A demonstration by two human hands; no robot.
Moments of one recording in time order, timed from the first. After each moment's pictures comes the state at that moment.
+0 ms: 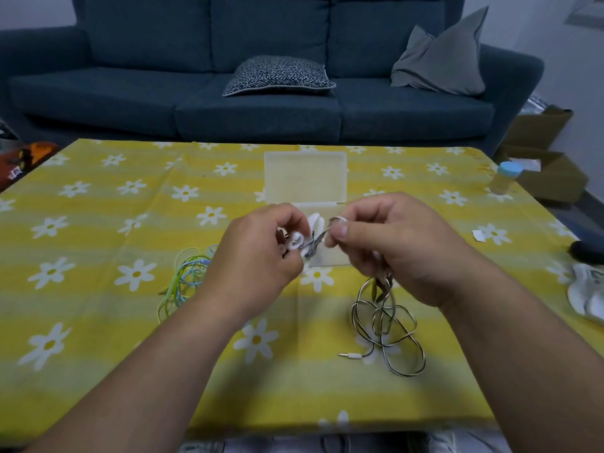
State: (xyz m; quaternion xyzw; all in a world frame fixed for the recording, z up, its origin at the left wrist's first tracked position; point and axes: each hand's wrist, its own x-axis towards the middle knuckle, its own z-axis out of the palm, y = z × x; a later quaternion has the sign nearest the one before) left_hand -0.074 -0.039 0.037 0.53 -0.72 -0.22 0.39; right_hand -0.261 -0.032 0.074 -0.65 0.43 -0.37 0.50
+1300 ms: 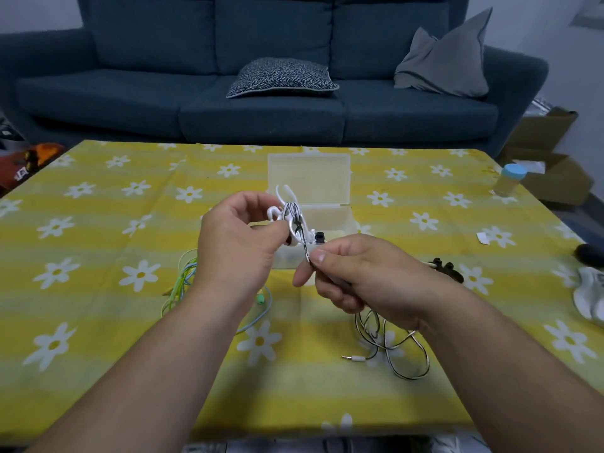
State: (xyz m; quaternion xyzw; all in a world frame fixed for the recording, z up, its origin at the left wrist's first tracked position) left_hand -0.078 -0.039 0.047 0.54 -0.48 -0.37 0.59; right_hand -0.240 -0.033 0.045 -0.62 0.45 -0.24 0.60
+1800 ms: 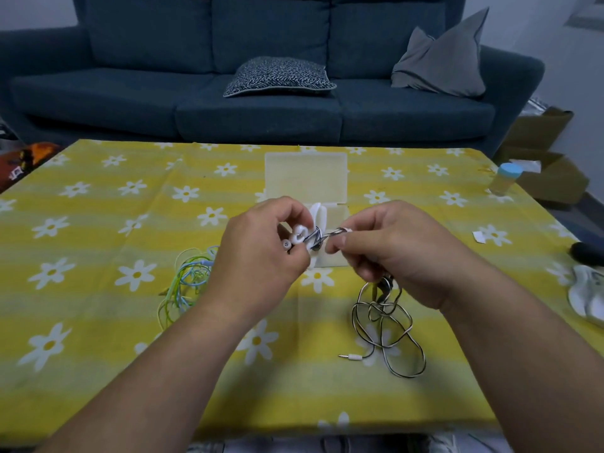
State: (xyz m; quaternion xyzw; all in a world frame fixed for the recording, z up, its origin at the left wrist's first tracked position) left_hand -0.081 -0.035 0.042 0.54 -0.70 -0.19 0.43; right_hand -0.258 -0.037 0.069 -0.62 0.51 -0.32 0.50
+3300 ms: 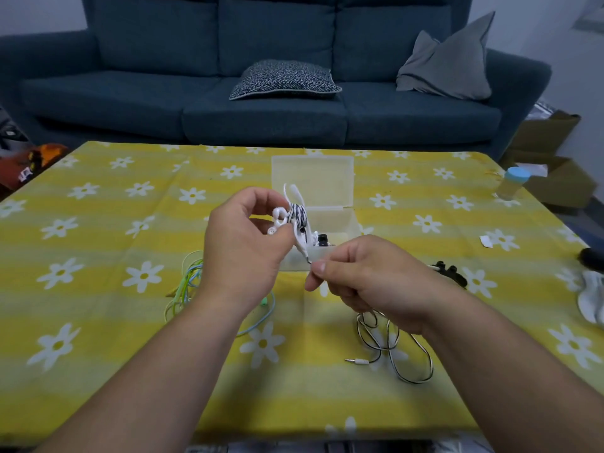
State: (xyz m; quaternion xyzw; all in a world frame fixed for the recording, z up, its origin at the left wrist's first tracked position) left_hand -0.071 -0.042 0.043 0.54 -0.55 -0.31 0.56; right_hand -0.238 -0.032 0.045 -0.62 0.49 -0.25 0.56
